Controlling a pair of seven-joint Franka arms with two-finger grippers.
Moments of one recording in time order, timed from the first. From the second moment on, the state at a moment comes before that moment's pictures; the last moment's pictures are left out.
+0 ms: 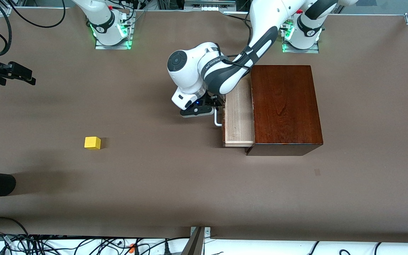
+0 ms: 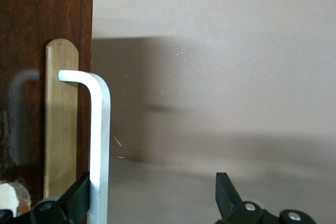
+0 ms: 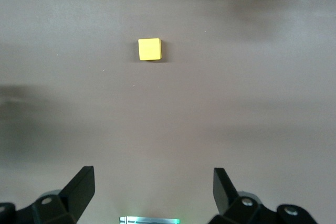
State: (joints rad) left arm -0.63 0.84 -0.37 -1.21 0.45 1.81 -1.11; right arm -0.01 -0.01 -0.07 -1.67 0.01 1.57 -0.10
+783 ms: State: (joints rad) left arm -0.66 0.87 -0.38 -1.14 0.45 1.87 -1.17; right arm -0.01 -0.01 -0.07 -1.67 0.01 1.57 -0.10
